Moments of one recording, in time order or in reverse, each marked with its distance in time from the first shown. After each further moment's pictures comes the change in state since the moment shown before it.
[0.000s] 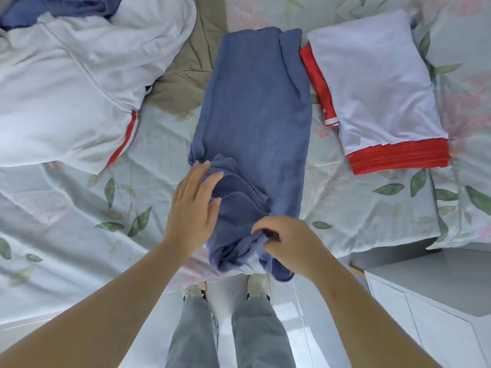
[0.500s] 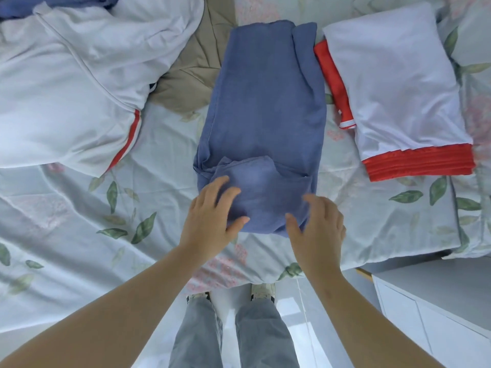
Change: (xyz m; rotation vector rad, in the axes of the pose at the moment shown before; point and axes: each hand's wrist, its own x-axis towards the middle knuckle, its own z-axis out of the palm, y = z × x) left_hand 0.005 -0.007 0.022 0.021 -0.174 -0.076; right_hand 0.032 0.025 0.026 -0.093 0.619 0.291
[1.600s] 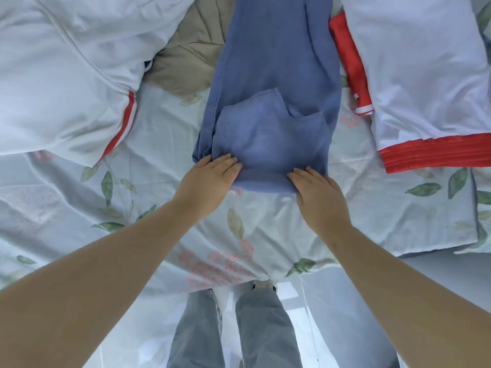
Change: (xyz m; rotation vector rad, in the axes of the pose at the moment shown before) left_hand 0.053 -0.039 -0.009 0.297 -0.144 0.375; right_hand 0.066 0.016 0.021 -0.399 -0.220 -0.459
